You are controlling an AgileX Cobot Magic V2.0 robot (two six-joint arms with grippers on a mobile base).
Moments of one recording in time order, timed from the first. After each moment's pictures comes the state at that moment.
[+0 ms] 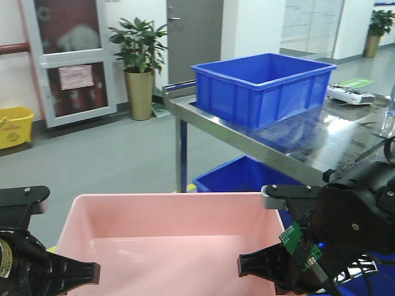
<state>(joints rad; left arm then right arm) -0.57 1.23 -1.04 0.27 0.96 -0.74 0.54 1.49 -1.24 -0.16 1.04 0.56</state>
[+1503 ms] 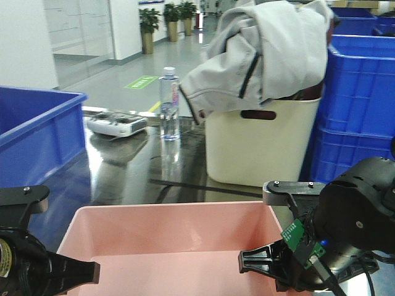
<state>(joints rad) -0.57 1.23 -1.04 0.28 0.96 -0.74 0.54 1.48 -1.24 -0.16 1.04 0.57</state>
